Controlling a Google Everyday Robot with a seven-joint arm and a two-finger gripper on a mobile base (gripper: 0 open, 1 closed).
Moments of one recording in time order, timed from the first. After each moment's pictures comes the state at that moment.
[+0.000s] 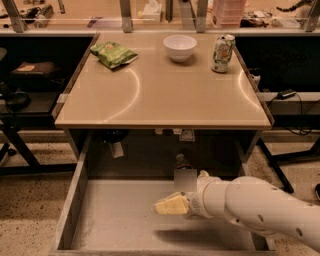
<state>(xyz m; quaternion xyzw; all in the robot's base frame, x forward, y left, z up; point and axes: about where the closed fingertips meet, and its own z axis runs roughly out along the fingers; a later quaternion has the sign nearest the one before) 0.445 -0.066 0.655 -0.27 0.88 0.17 0.35</state>
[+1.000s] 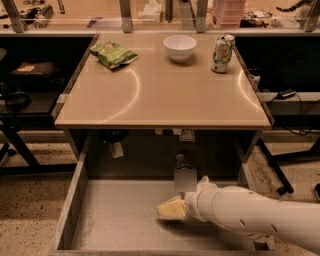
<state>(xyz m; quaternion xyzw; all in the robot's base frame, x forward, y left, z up) 0.455 -0.074 0.607 -0.25 0.90 0.12 0.34</state>
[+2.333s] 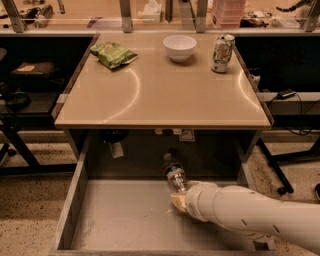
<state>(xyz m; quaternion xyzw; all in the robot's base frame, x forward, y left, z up) 0.454 -0.074 0.610 -0.26 0.90 0.12 0.34</state>
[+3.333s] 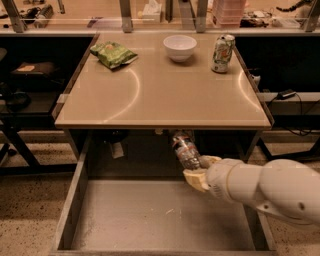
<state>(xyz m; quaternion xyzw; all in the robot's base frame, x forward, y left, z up) 0.462 -0.094 0.717 -0.30 0.85 0.16 0.40</state>
